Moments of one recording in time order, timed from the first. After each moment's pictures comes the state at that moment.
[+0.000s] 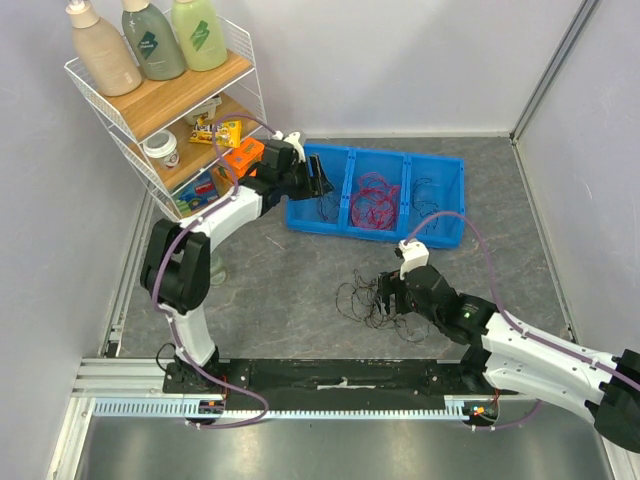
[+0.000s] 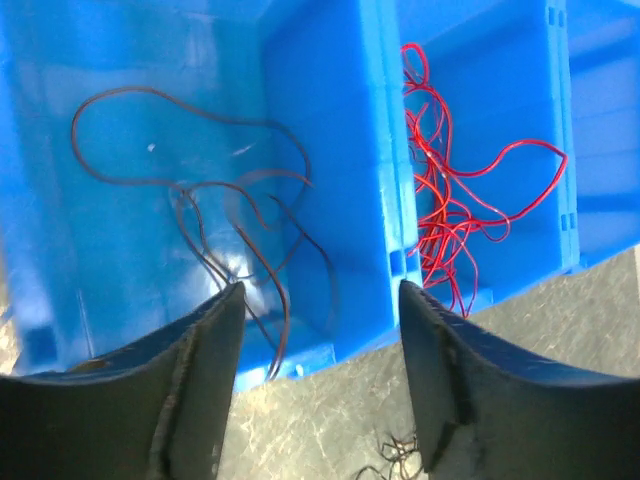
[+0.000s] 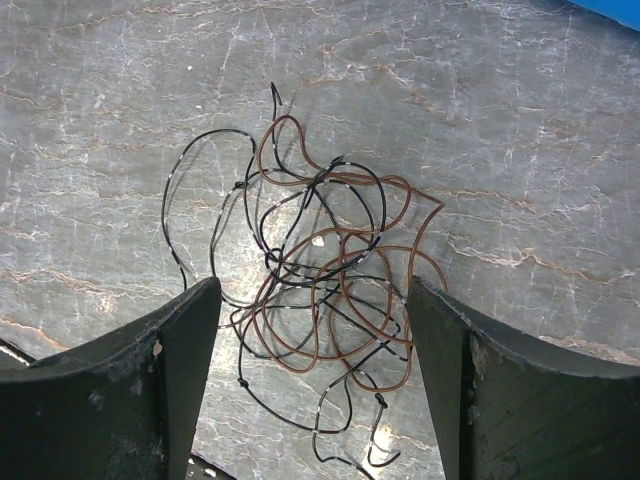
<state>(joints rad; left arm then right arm) -0.45 1.86 1.40 -0.13 0.23 -0.50 0.88 0.83 0.42 -0.24 0.26 0.46</state>
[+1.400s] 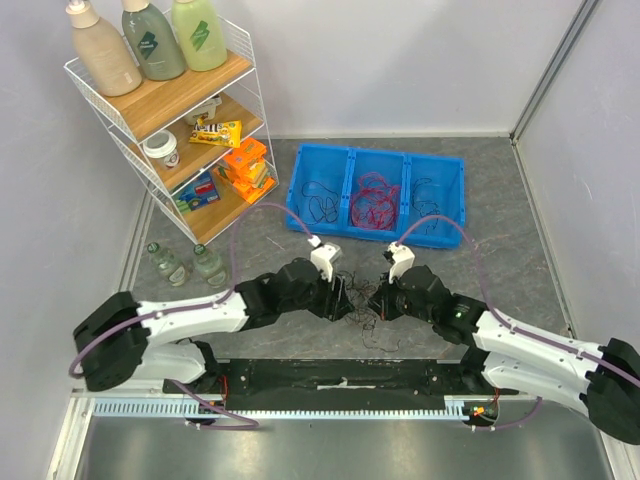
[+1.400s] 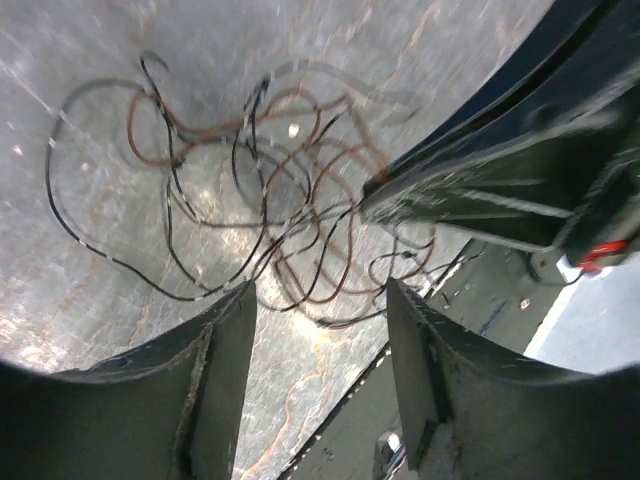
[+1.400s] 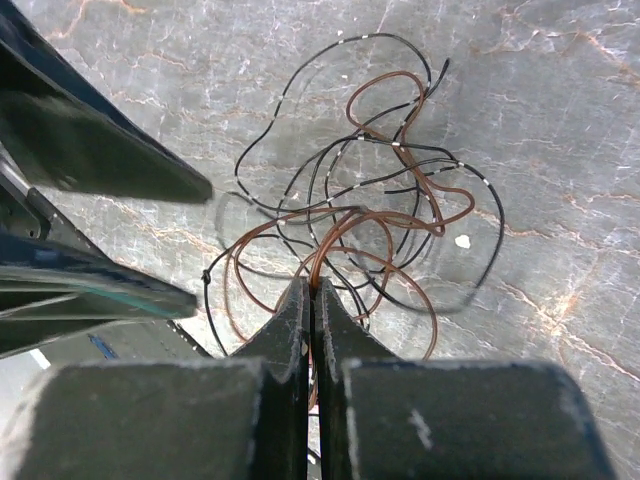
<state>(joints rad) -1.04 1.30 0.61 0.07 0.06 -0.57 0.89 0.90 0.38 -0.06 0.01 0.57</state>
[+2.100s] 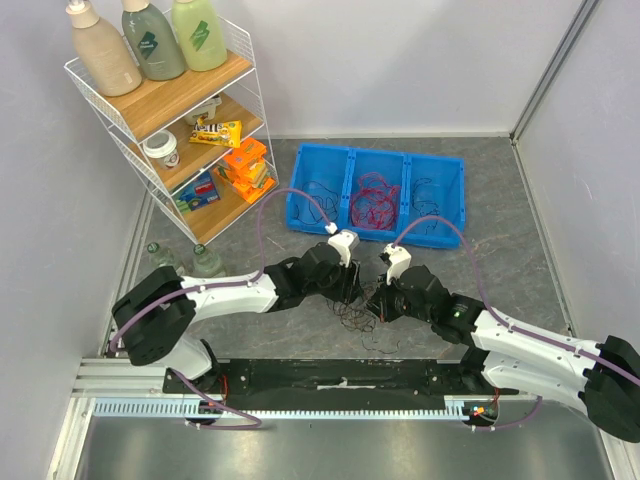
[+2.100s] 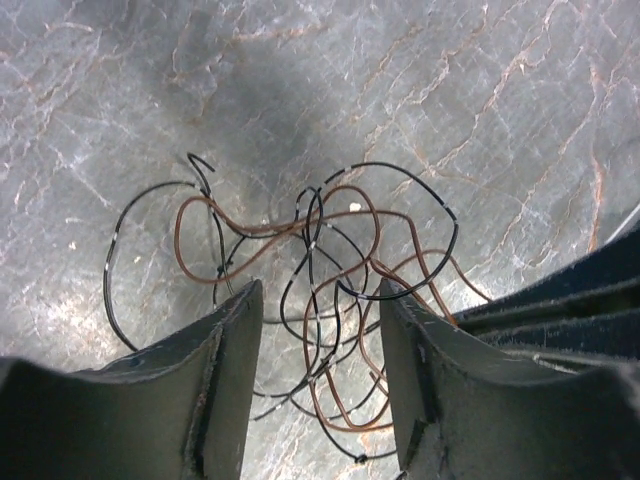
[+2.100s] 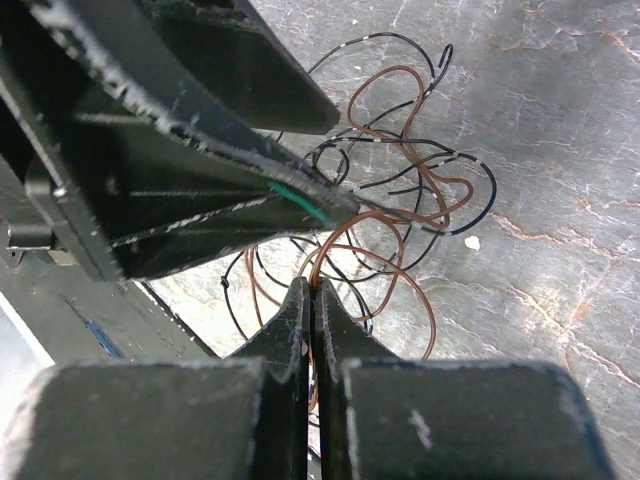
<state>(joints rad) -1.00 1.51 0.76 0.09 -0.01 -0.51 0.89 0.92 0.38 -0.05 -0.03 0.54</state>
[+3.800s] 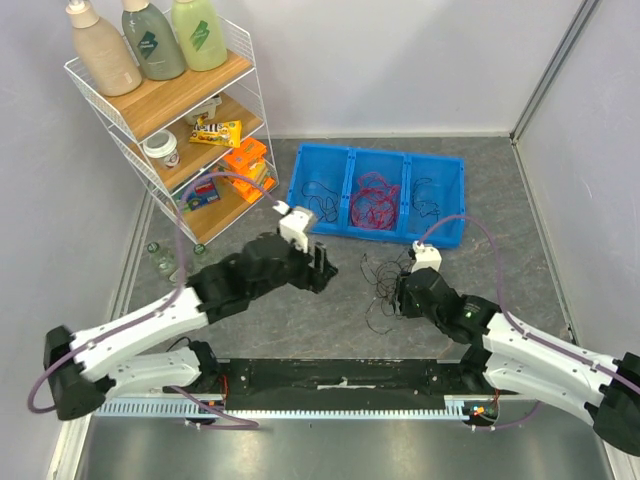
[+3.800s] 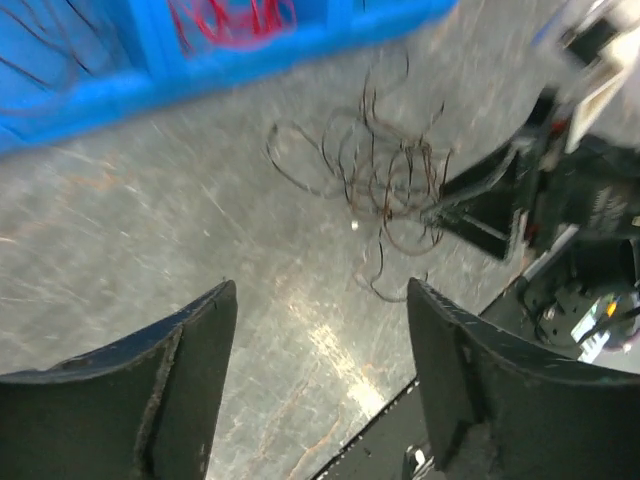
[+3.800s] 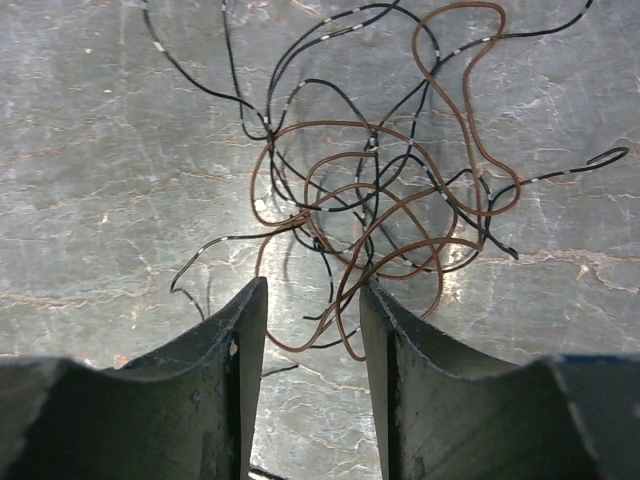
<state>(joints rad) -0.99 0.94 0.87 -0.33 -0.20 -0.41 0.85 0.83 0.42 -0.39 0.33 0.65</state>
